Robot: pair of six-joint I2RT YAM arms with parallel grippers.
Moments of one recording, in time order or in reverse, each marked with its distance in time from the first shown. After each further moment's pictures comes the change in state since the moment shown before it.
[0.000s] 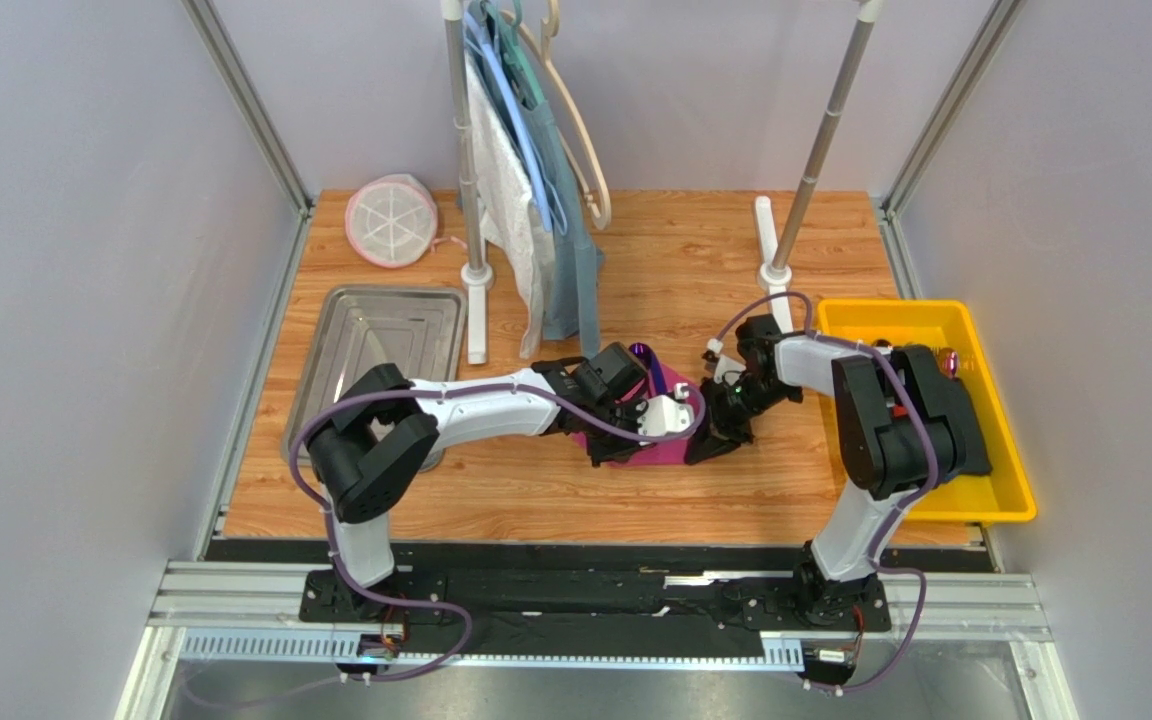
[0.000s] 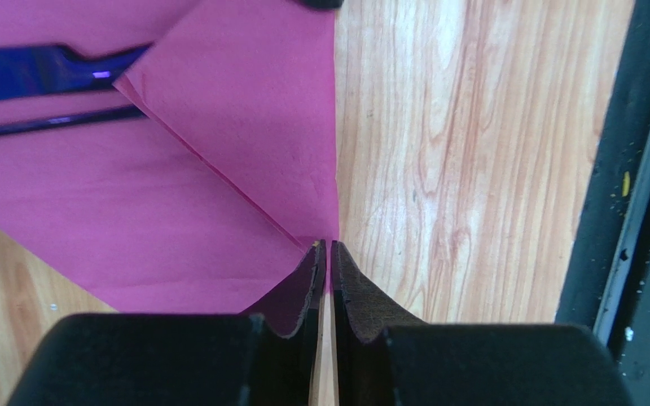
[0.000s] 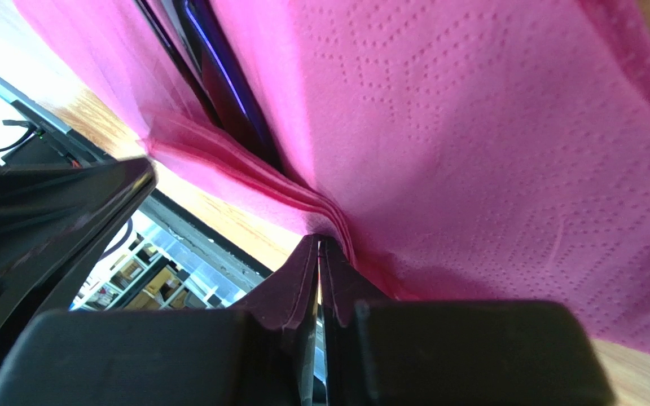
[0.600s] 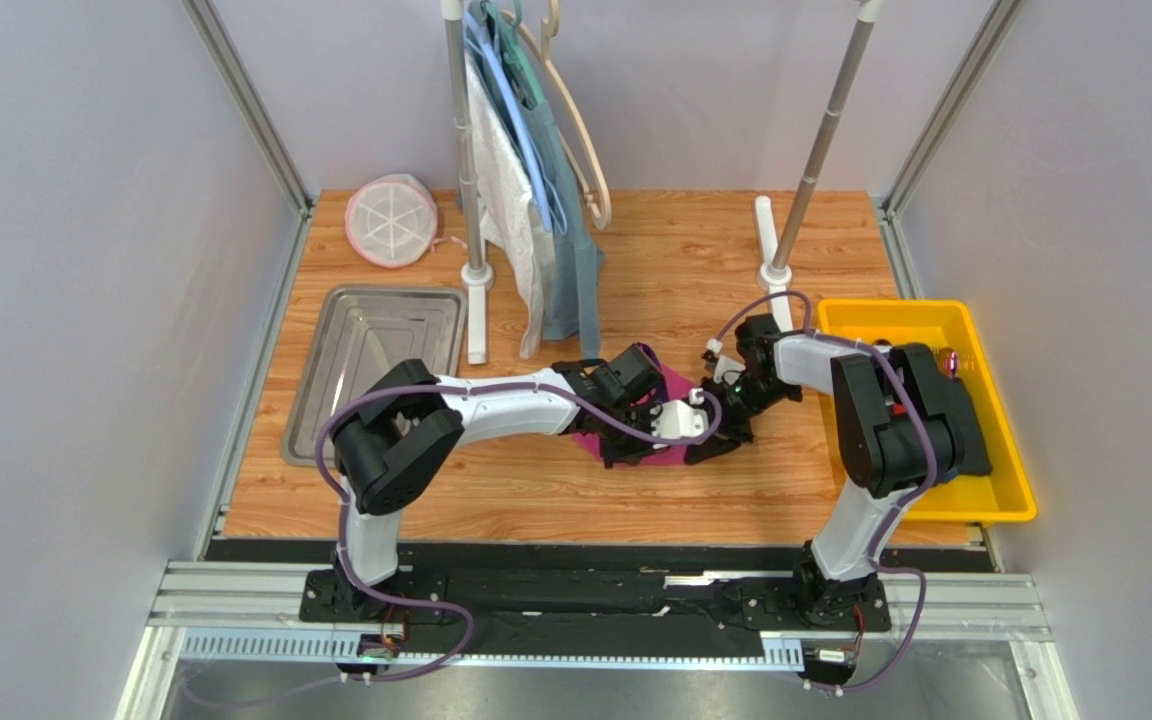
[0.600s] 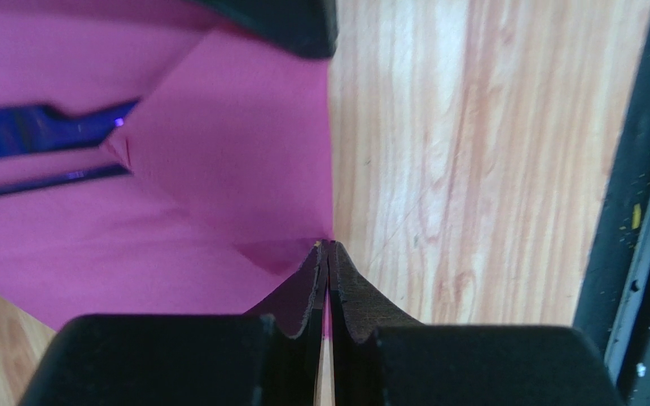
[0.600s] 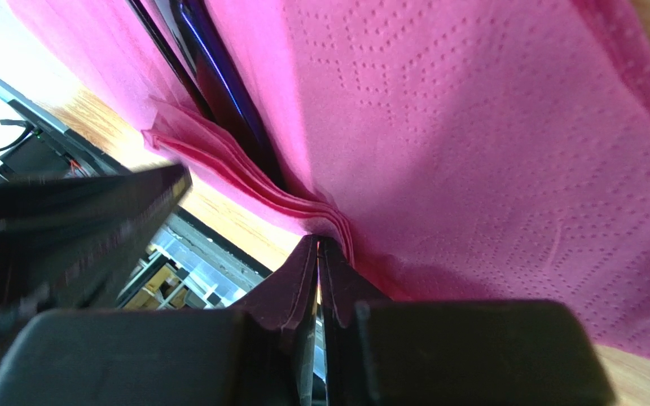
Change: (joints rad) left arm -0.038 0.082 0.092 -0.018 -0.010 0.007; right arm 0.000 0.009 0.006 -0.006 0.002 -0.003
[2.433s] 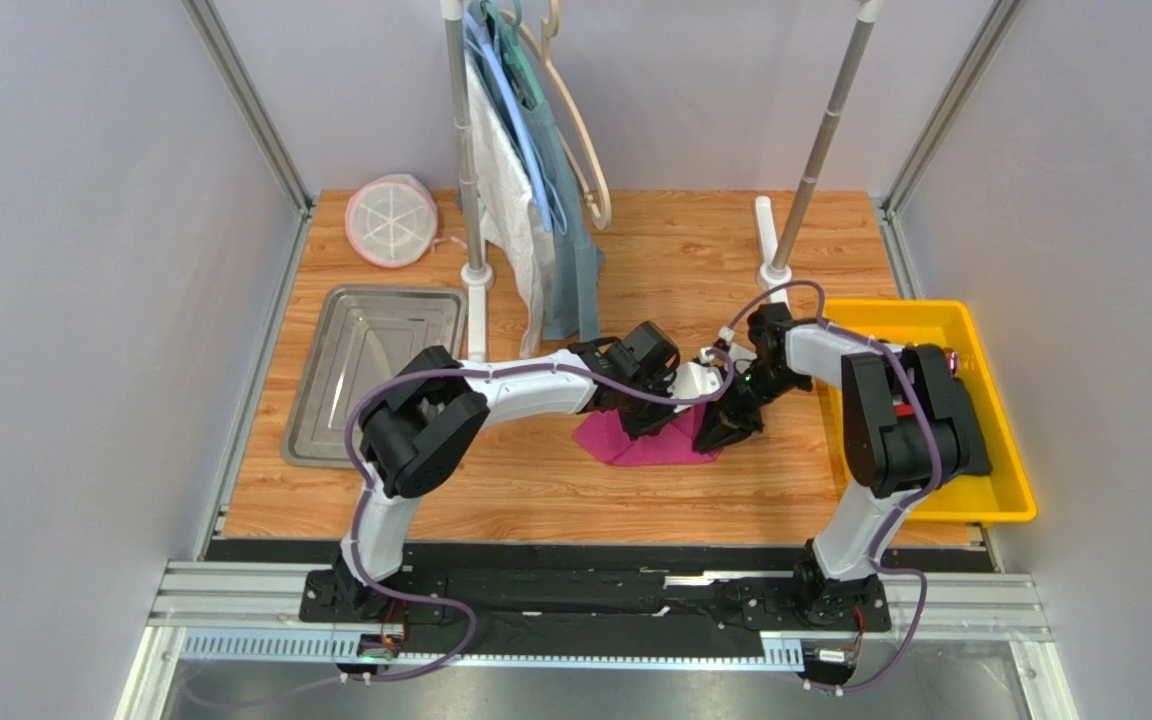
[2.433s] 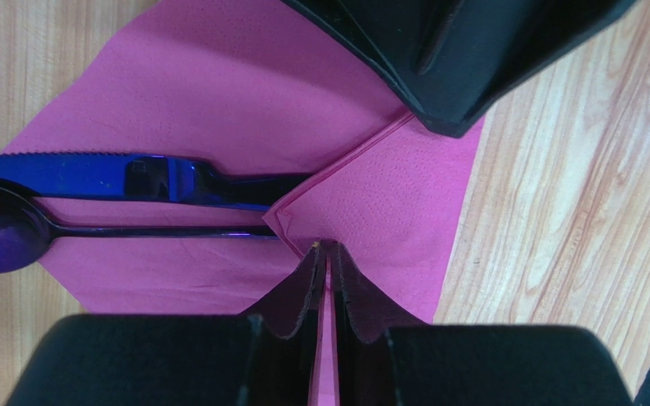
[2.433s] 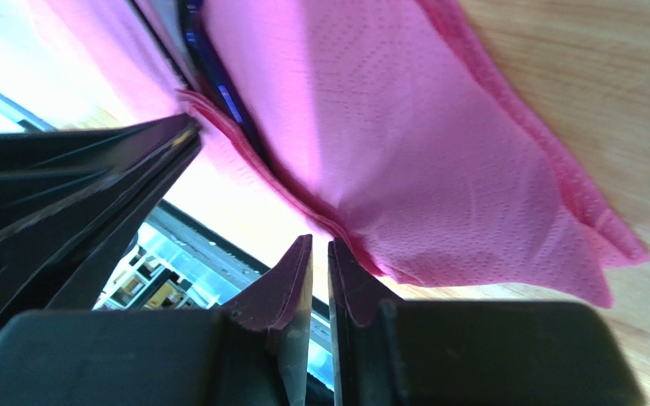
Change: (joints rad) left arm 0.048 0.124 0.150 0.062 -0.052 -0.148; right arm -0.050 -0.005 0.061 -0.071 0.033 -0.025
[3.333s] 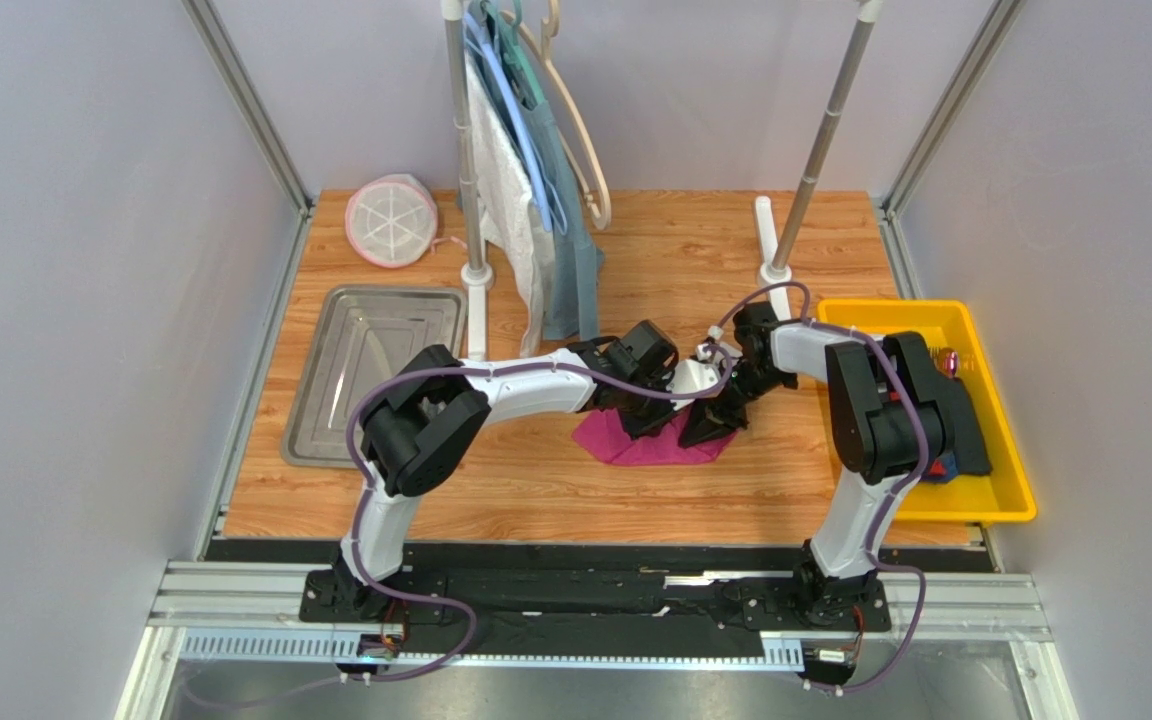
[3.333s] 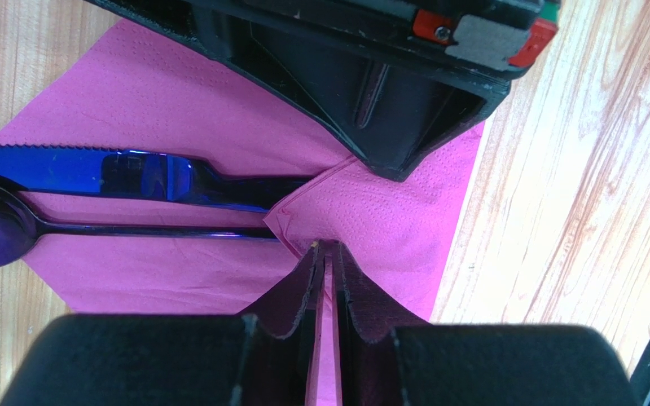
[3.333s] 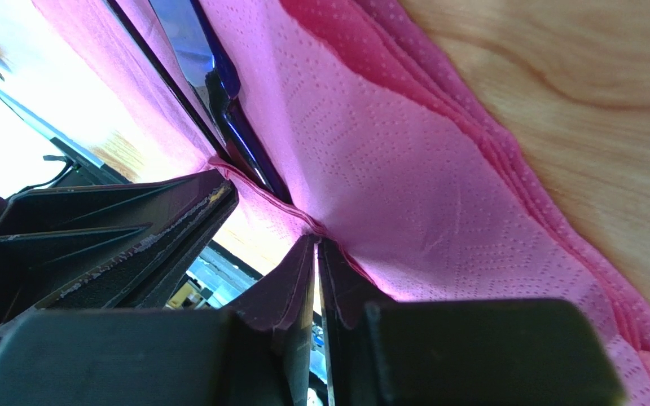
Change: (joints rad) left arm 0.010 0.009 0.000 0.007 0.017 -0.042; right arm 0.046 0.071 0.020 0.098 -0.031 0.097
